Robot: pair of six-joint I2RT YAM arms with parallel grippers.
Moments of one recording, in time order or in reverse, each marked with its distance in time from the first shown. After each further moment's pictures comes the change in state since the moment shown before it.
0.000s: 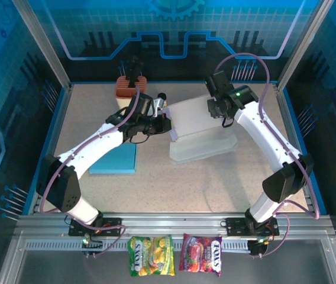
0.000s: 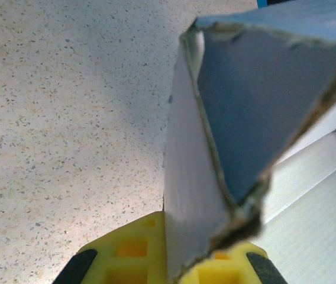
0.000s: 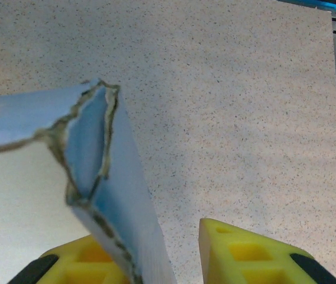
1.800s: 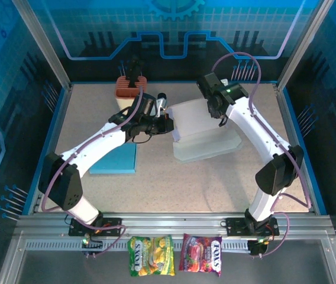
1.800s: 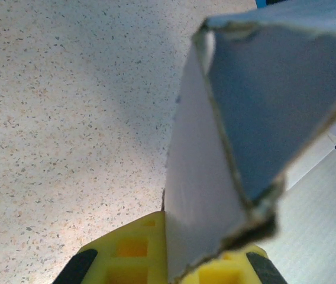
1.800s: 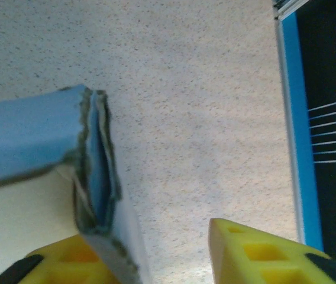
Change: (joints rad) left arm -0.016 0.025 0.018 0.005 -0.002 0.000; right arm 0.019 0.095 0.060 -0.111 0.174 0.063
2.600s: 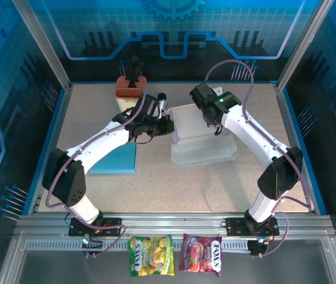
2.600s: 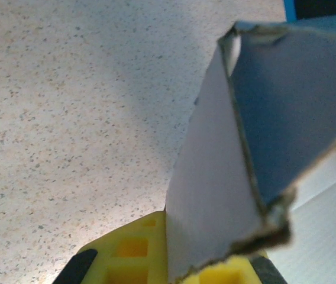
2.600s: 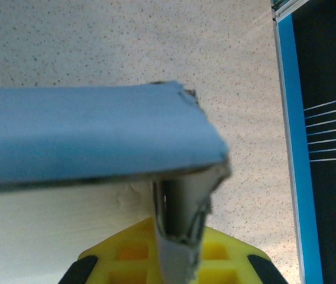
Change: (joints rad) left arm -0.008 0.055 0.007 -0.016 -0.054 -0.021; right arm 0.077 -0.050 -0.171 0.074 0.086 0.045
